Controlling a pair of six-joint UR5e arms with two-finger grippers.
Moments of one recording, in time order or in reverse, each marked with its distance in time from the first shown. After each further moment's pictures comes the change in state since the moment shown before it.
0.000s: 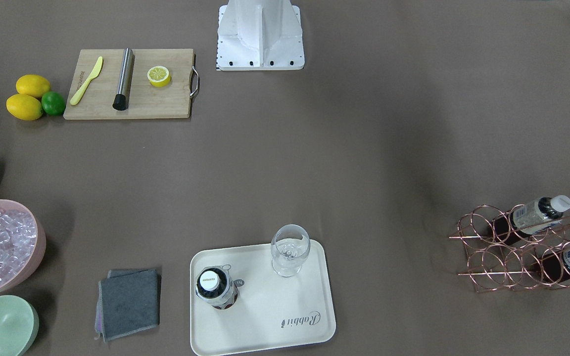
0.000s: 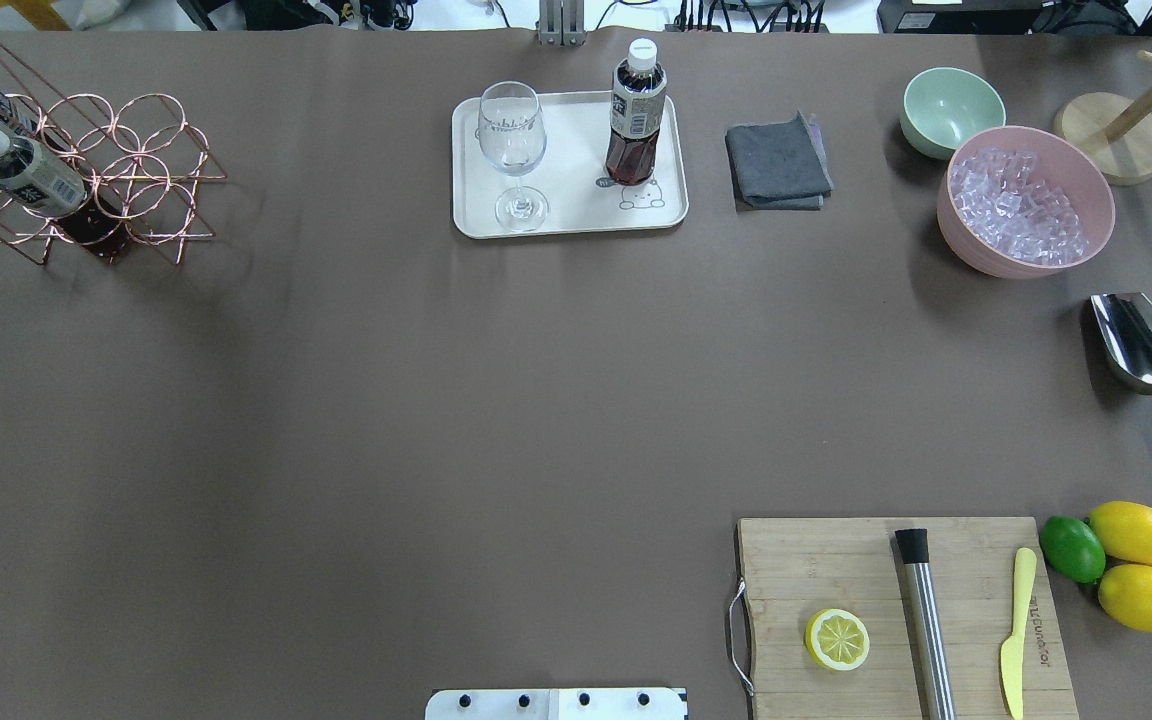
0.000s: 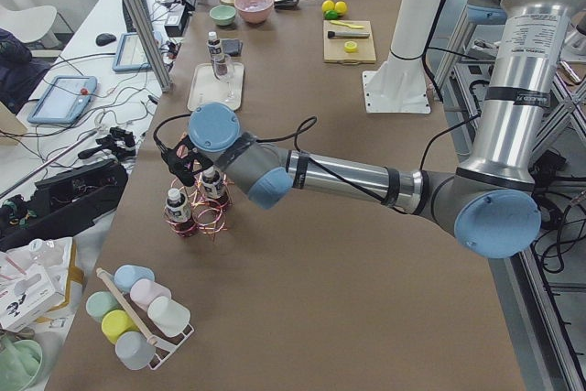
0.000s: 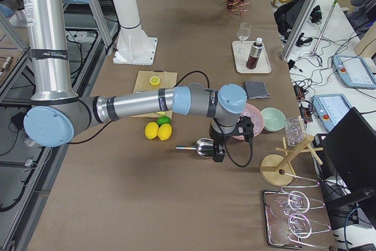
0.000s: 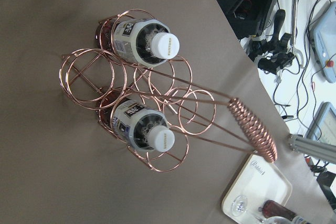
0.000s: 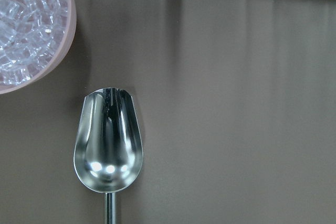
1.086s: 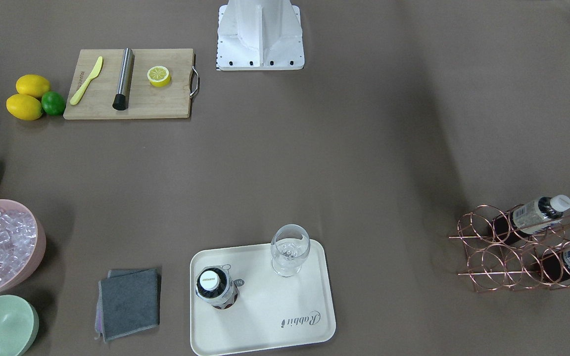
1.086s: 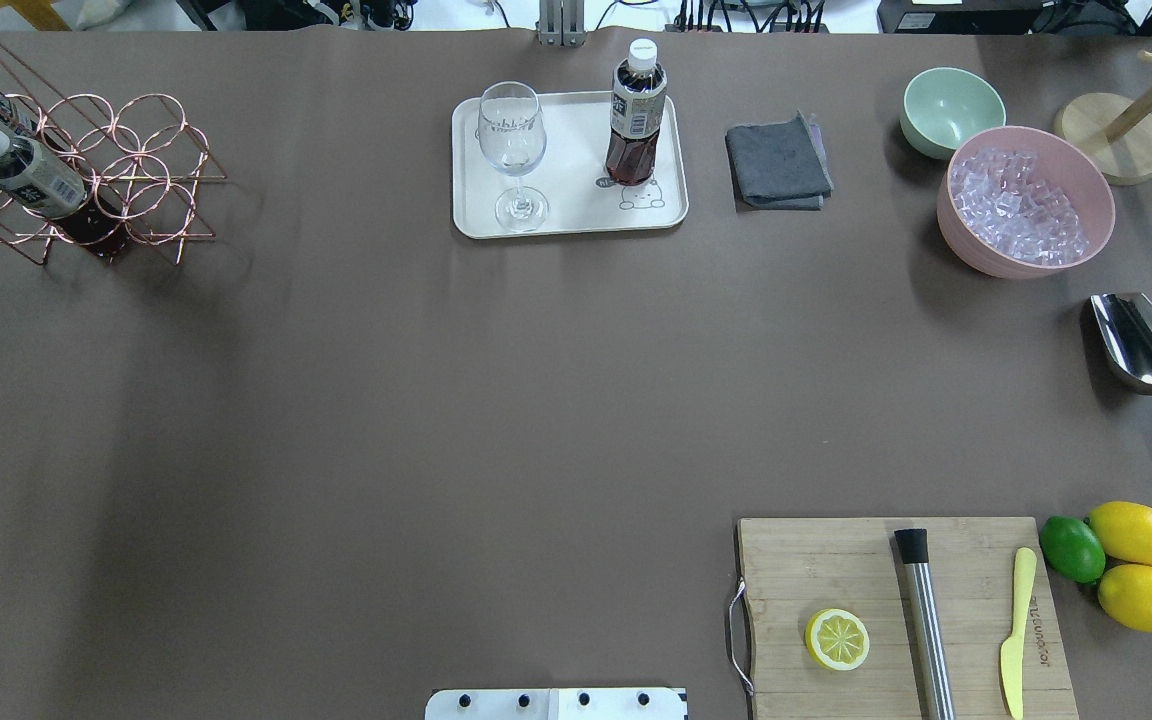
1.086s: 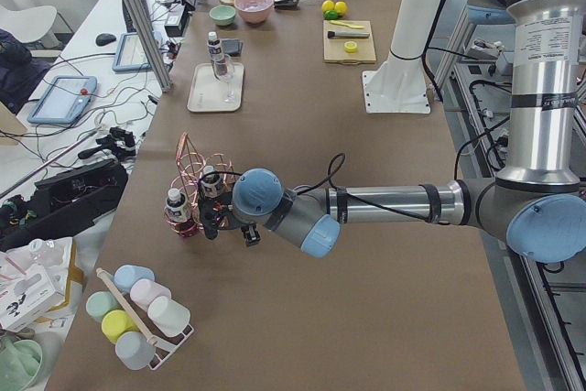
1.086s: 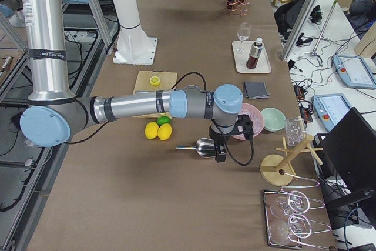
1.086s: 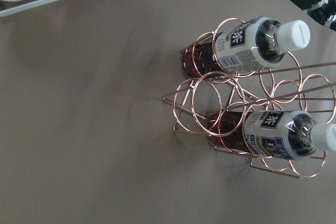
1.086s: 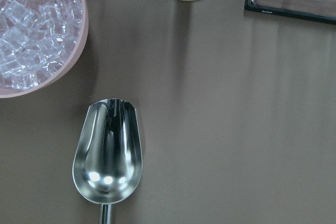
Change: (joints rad) left arm 0.031 0.185 0.028 0.015 0.175 0.568; right arm 0.000 -0.024 0.002 0.098 0.005 -0.011
